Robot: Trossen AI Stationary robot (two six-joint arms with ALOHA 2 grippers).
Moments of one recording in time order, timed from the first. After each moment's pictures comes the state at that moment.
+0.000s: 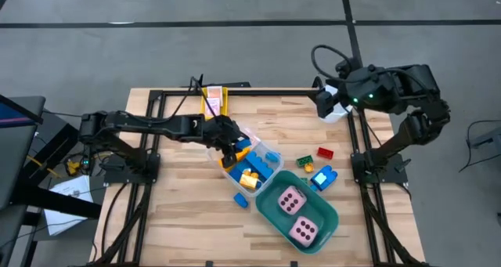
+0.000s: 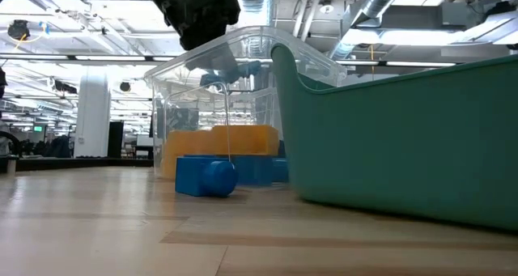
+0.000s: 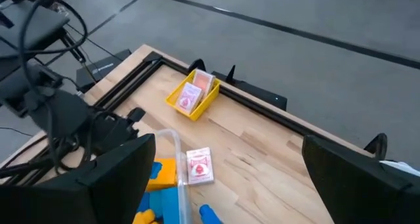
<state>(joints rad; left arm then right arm) 0.08 1.46 1.08 -0.44 -0.06 -0.19 0.07 1.52 2.33 -1.57 0.65 0.77</state>
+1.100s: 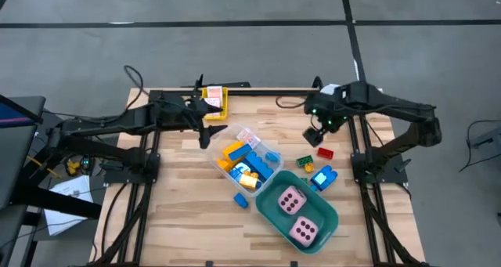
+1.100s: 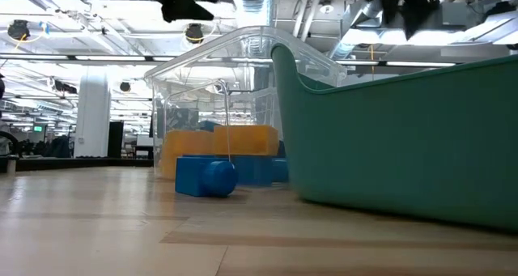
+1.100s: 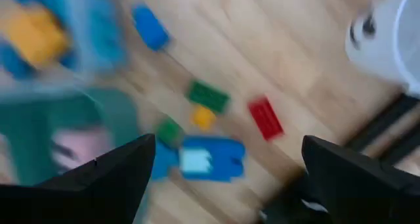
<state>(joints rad) 0.19 1.01 0.94 -0.25 -0.13 0.00 -0.18 1.40 1.58 -1.57 0.06 0.65</state>
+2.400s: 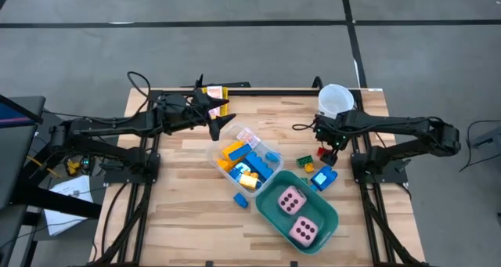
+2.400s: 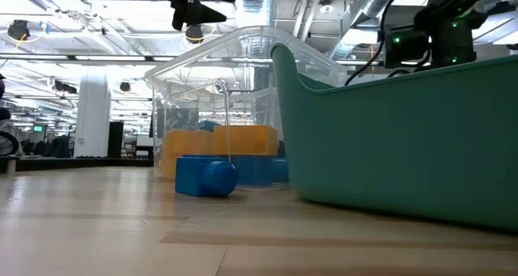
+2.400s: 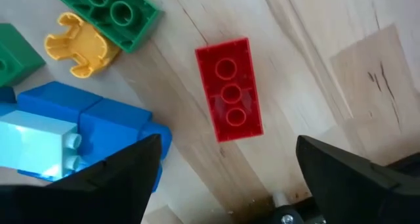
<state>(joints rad) 0.21 1.09 0.86 0.09 -0.22 -0.15 -0.37 1.18 0.70 -1.07 -0.03 0.18</state>
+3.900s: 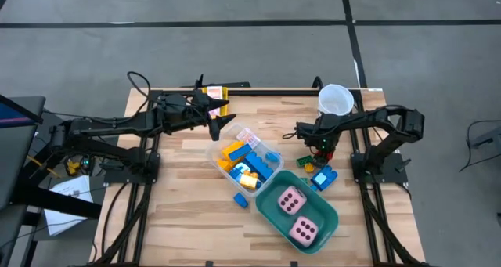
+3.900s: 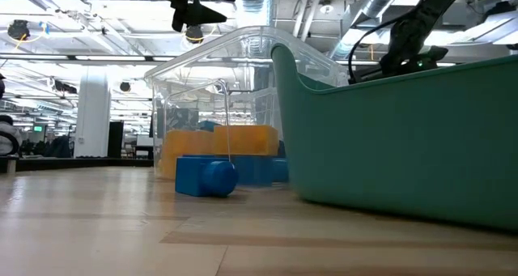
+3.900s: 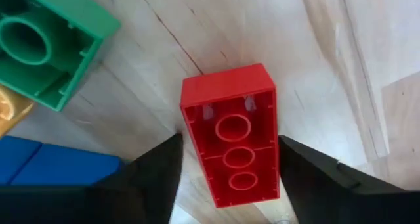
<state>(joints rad) 0.21 1.09 0.86 0.09 -0.21 -0.19 -0.36 1.58 0.74 -0.97 0.02 0.19</state>
